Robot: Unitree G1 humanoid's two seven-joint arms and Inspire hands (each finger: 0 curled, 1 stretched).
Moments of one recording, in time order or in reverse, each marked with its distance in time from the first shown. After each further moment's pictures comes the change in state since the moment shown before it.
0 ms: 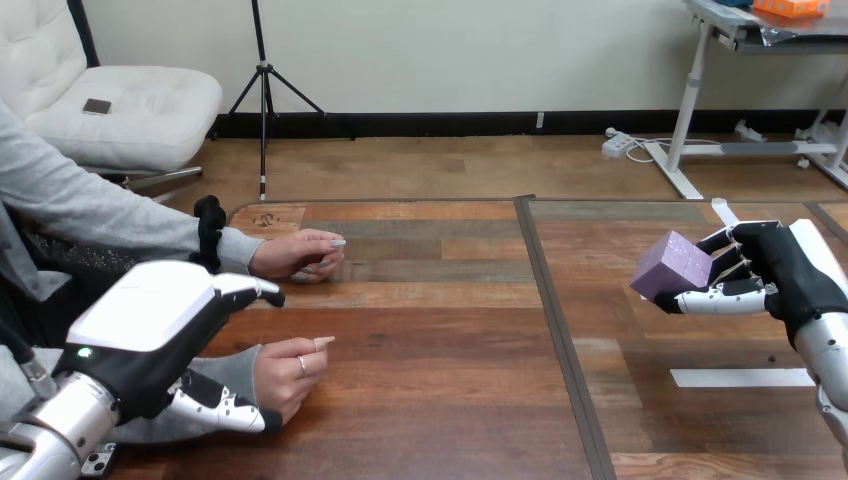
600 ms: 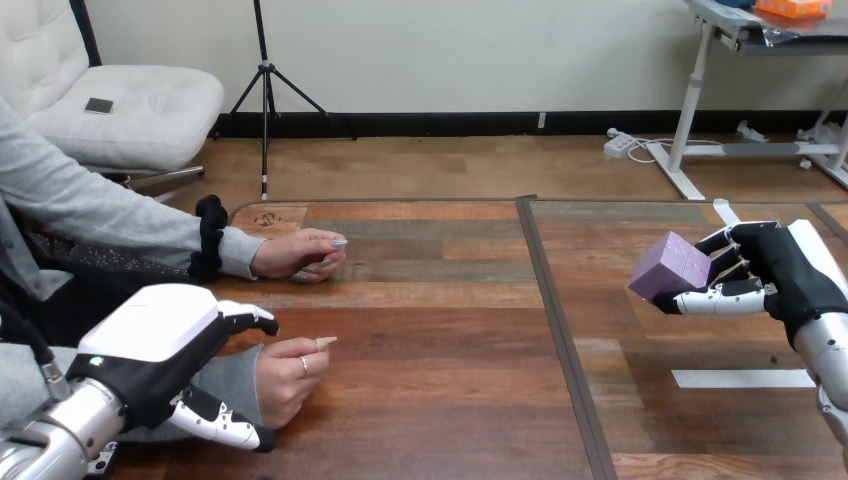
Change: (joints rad) left arm -0.077 0.031 -0.088 0.160 0.025 -0.001 0.013; right arm 0.000 0.000 0.000 0.000 -0.001 0.000 0.005
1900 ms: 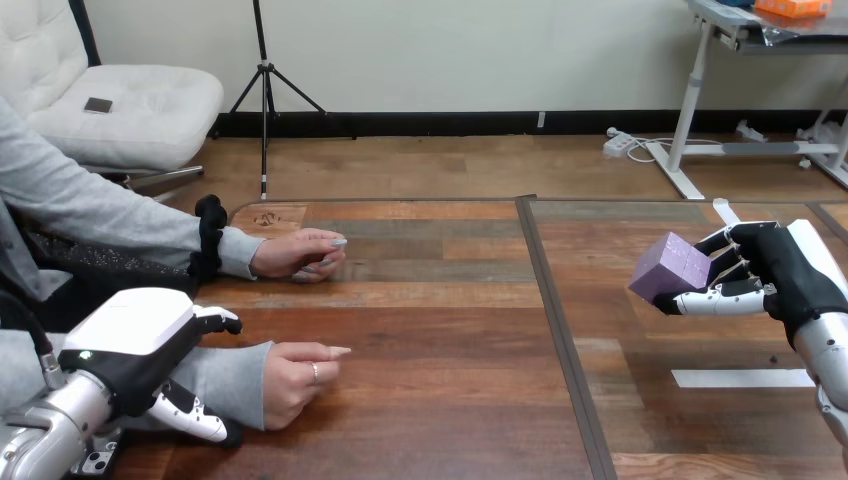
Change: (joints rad) left arm -0.166 0.037 -0.130 0.304 0.062 0.033 0.135; right arm 0.000 0.000 0.000 -0.001 -0.010 0.000 -0.005
